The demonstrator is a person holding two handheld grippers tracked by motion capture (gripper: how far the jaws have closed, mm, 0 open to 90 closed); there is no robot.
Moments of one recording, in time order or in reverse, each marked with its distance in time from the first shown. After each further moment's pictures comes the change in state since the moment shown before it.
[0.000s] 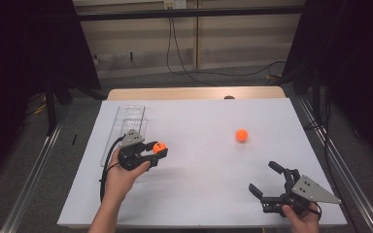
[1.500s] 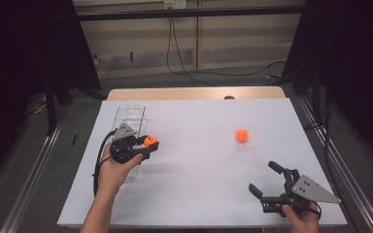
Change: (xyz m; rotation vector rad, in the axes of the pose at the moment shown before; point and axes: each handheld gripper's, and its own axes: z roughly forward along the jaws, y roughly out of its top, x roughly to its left) left arm 0.022 0.008 -0.008 0.010 0.078 -0.004; right arm 0.000 0.000 0.000 0.001 0.002 0.005
